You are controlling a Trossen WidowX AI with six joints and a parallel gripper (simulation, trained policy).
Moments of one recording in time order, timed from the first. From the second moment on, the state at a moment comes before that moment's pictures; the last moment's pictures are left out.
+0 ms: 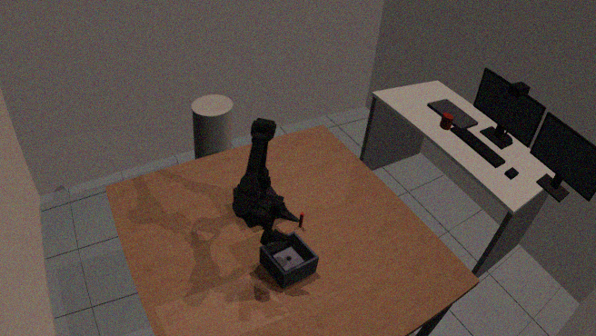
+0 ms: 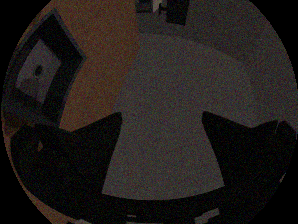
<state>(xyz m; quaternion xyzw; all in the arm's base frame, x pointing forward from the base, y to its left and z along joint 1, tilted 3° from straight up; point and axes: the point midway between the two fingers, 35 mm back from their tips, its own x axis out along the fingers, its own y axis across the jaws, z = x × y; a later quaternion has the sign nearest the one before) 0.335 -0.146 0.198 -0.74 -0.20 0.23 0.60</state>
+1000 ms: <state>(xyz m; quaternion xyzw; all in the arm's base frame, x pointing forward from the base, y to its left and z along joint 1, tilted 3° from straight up) 0.406 -0.049 0.259 -0.48 0.05 0.27 0.84</state>
